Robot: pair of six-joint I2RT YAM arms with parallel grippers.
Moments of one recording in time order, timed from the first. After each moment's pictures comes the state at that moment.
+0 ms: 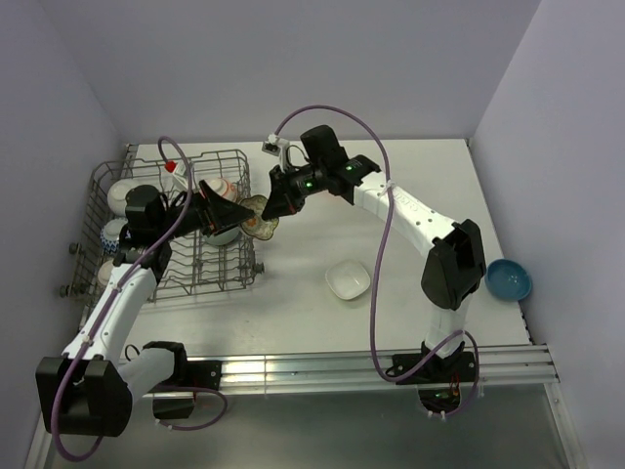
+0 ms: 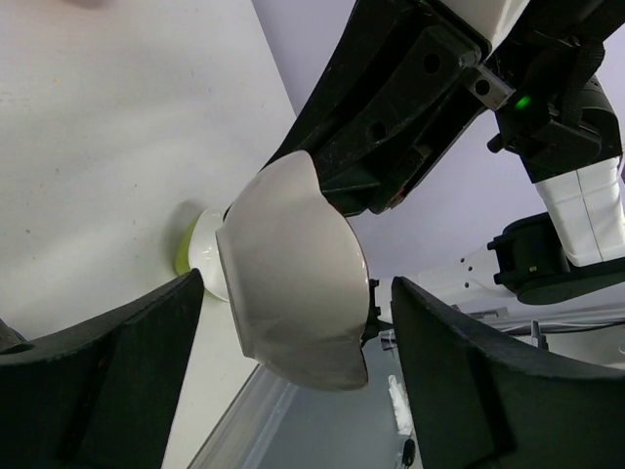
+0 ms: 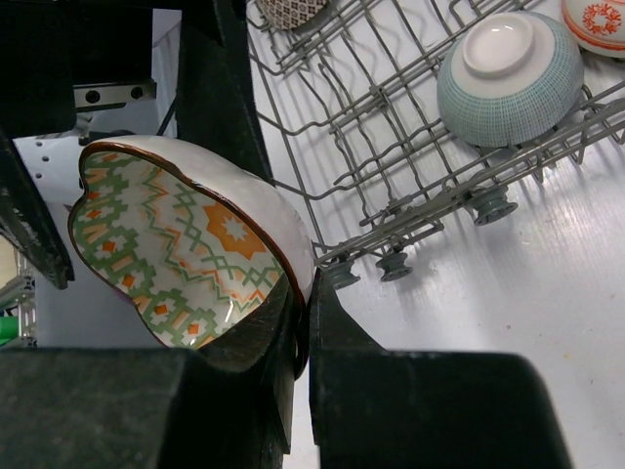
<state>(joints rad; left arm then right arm) -0.08 1.05 0.76 0.11 0.94 -0.90 0.65 1.84 1.72 -0.52 -0.80 0.09</state>
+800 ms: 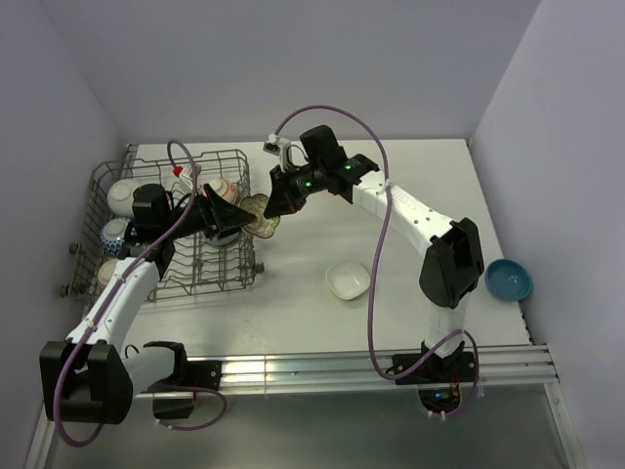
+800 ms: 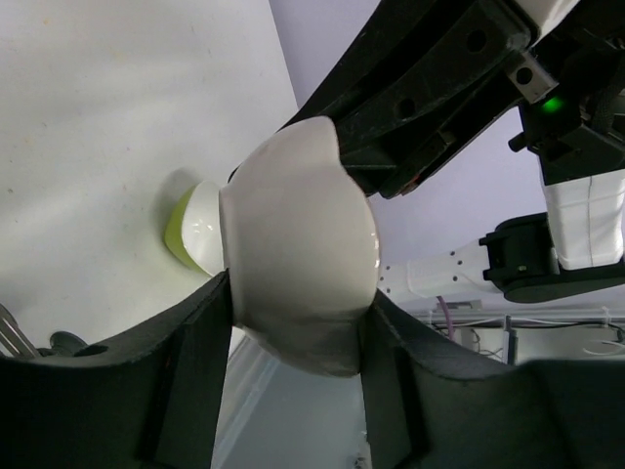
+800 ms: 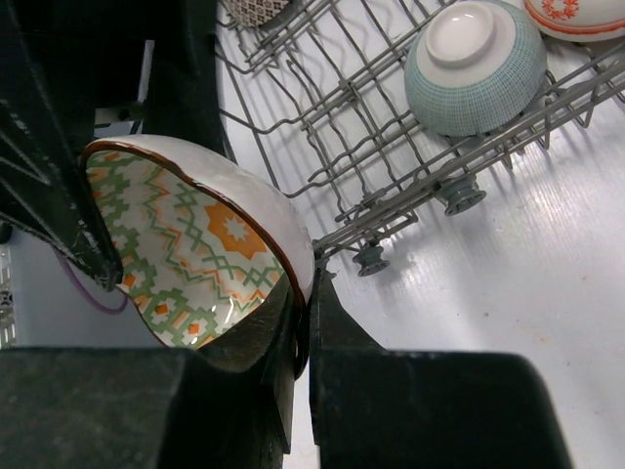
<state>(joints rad) -0.08 1.11 0.76 0.08 0.97 -0.93 0.65 1.85 1.73 -0.54 -0.74 0.08</state>
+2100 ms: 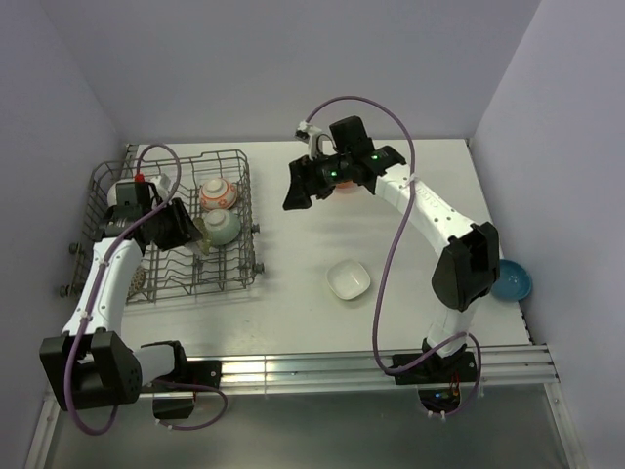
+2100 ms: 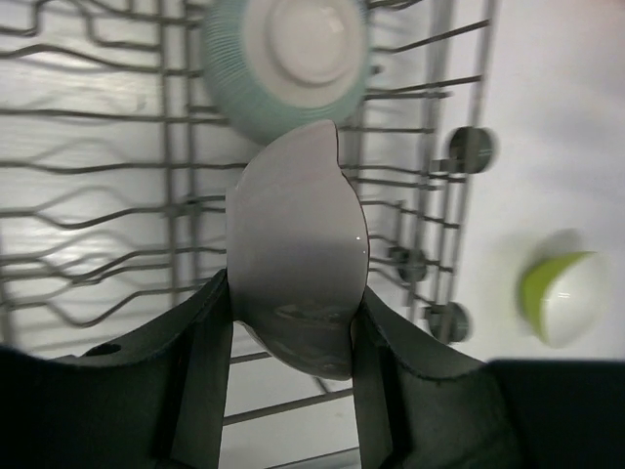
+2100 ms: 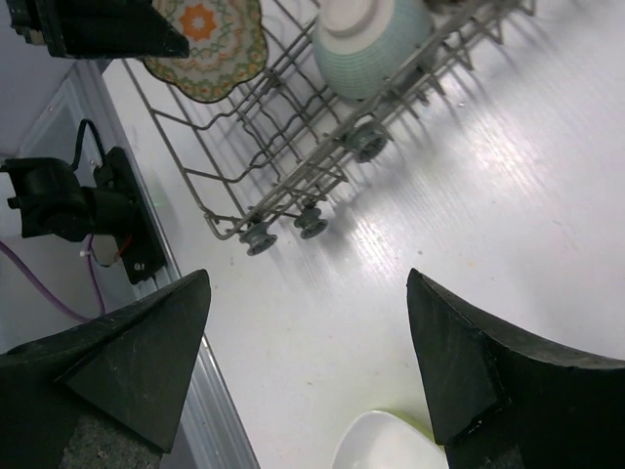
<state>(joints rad) 0.09 1.18 0.99 -0.68 0.35 -0.32 0.54 1.80 1.70 -0.63 -0.68 0.06</state>
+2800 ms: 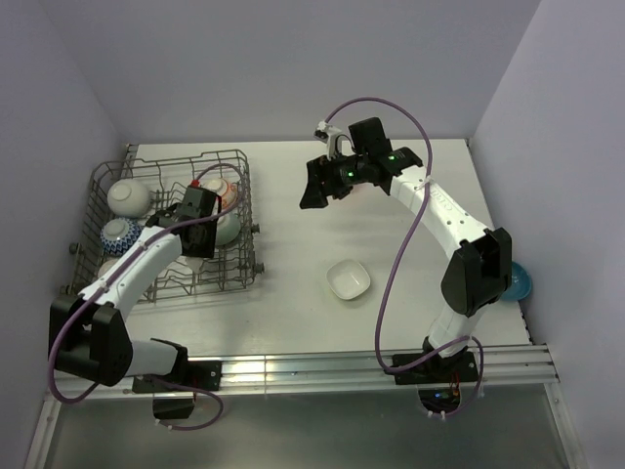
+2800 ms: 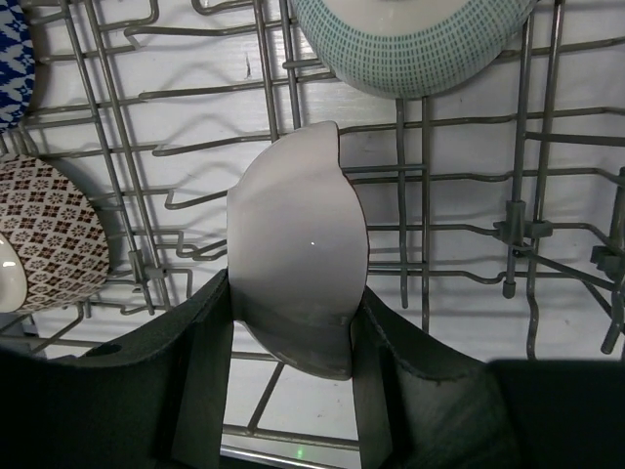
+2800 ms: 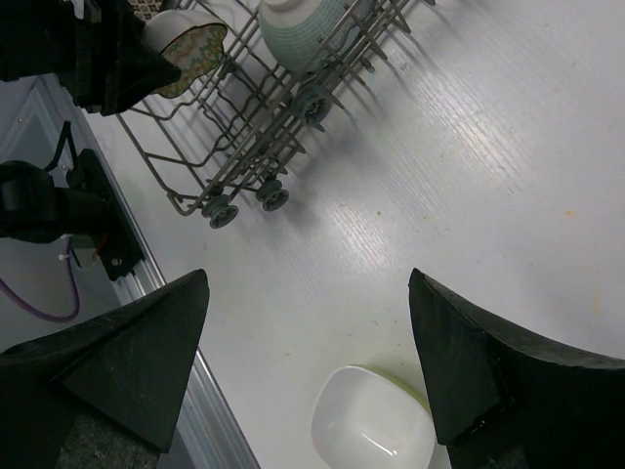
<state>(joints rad) -0.29 1.32 0.99 -0.77 -0.31 -0.18 0.44 1.72 1.62 -0.65 -0.67 0.04</state>
